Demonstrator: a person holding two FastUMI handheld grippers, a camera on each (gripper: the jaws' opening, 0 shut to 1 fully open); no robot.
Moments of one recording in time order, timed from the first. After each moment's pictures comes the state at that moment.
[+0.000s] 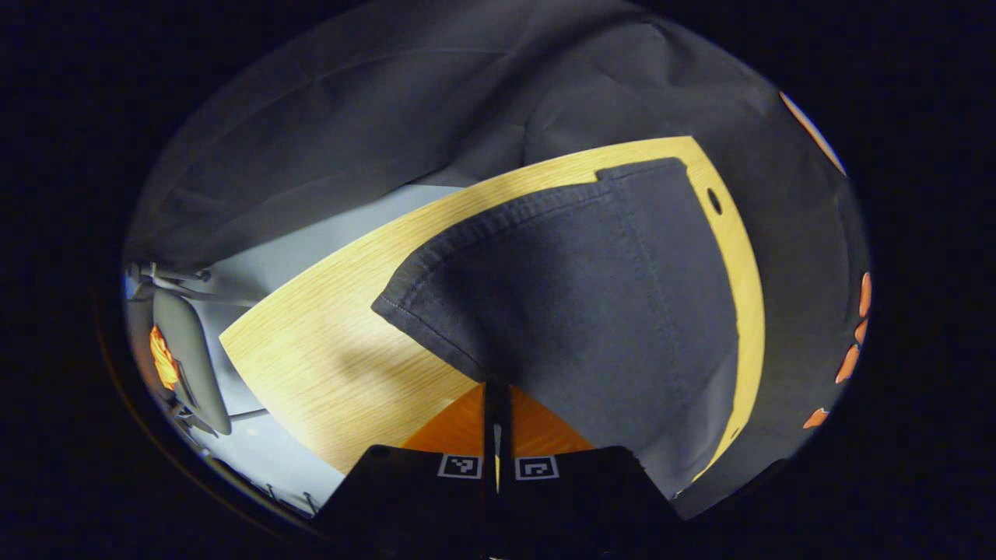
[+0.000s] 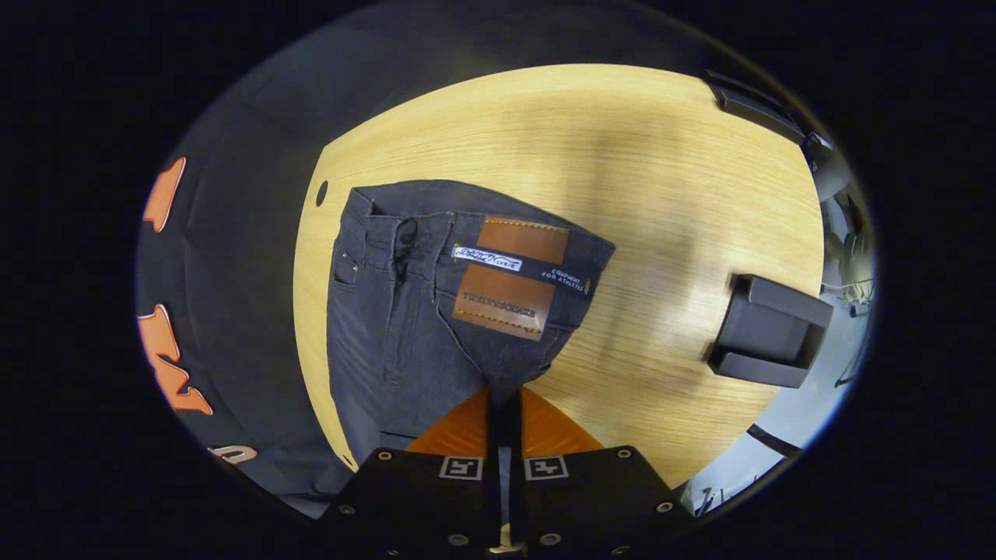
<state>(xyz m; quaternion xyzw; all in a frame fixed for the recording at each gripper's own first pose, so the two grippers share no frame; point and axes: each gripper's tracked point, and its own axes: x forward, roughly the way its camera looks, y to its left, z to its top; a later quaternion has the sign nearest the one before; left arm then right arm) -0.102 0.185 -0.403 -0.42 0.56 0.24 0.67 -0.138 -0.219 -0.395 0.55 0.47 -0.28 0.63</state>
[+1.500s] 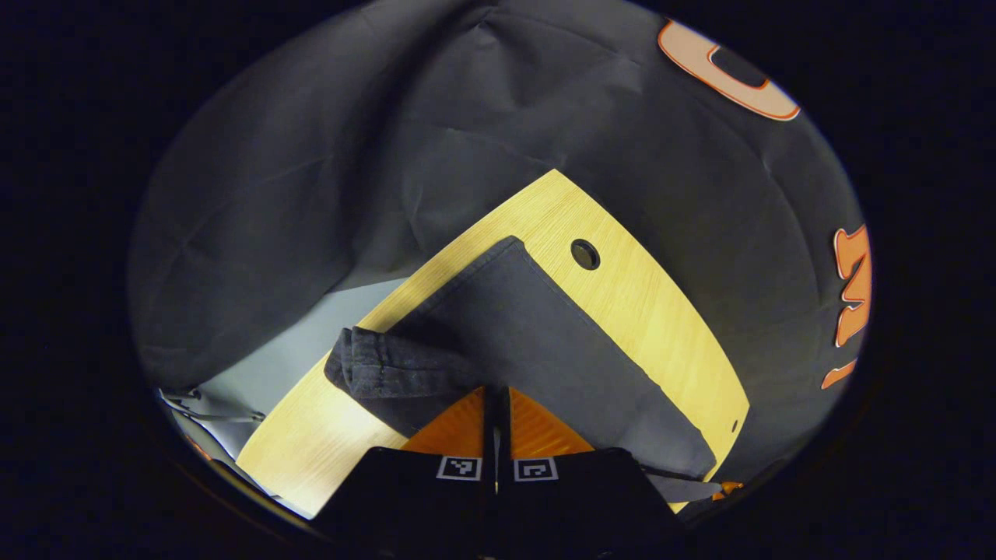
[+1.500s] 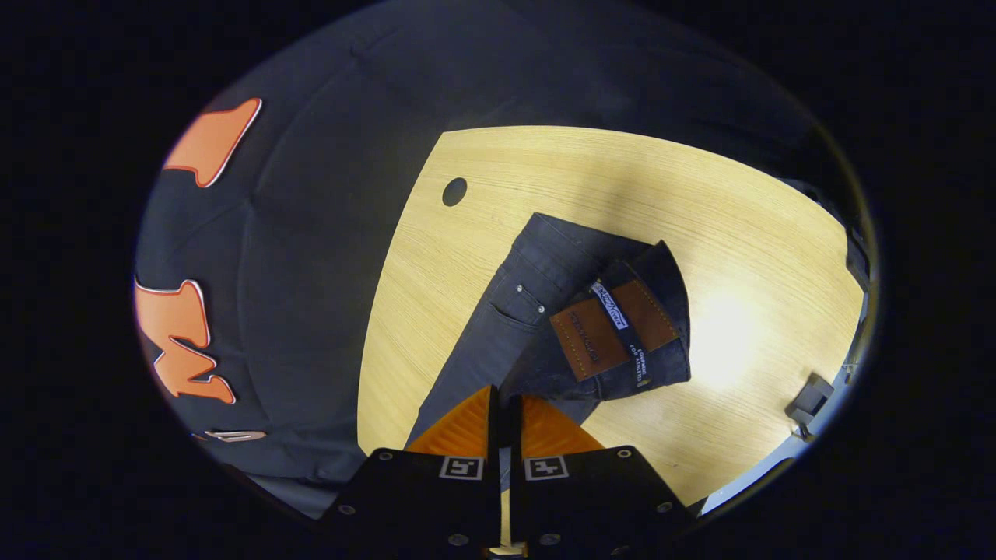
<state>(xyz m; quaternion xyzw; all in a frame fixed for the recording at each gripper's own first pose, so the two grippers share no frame) 0.138 0.188 -0.349 -0.29 0.51 0.16 0.79 0.040 -0.231 -0.309 0.52 0.45 -0.20 0.70</state>
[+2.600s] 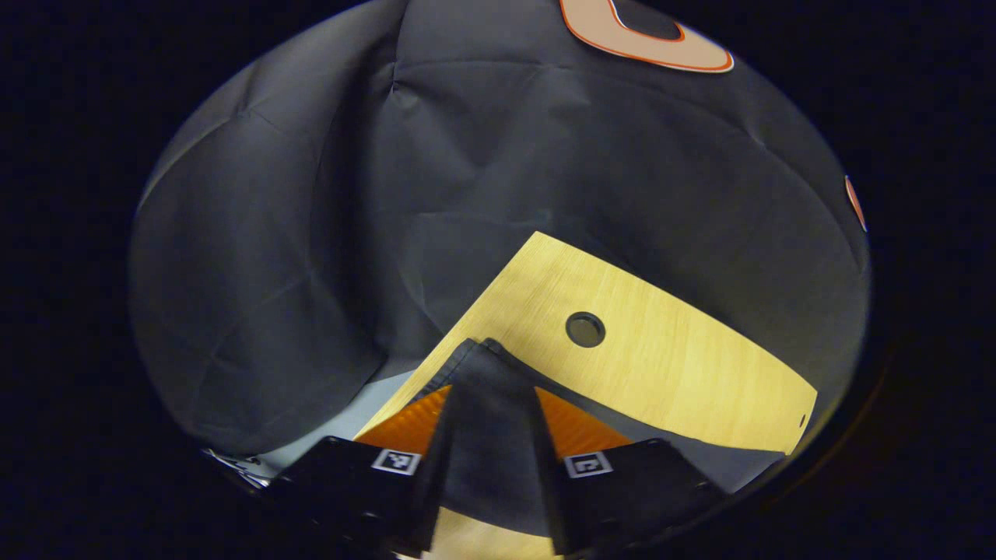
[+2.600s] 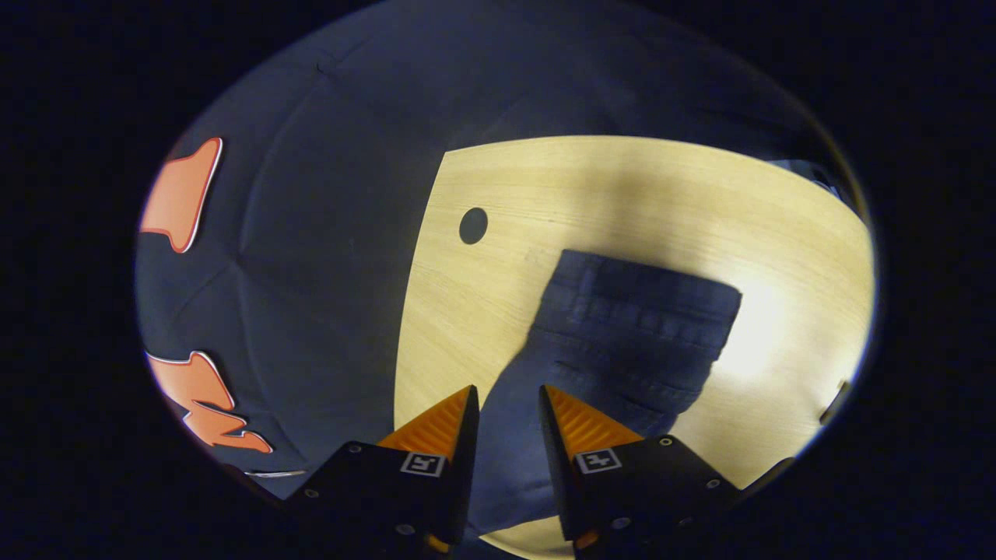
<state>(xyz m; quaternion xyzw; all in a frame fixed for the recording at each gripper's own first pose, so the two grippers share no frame) 0.224 0.195 -0.334 -0.16 0.47 0.19 0.85 0.094 -0.270 -0.325 0.55 0.41 -0.23 0.69</state>
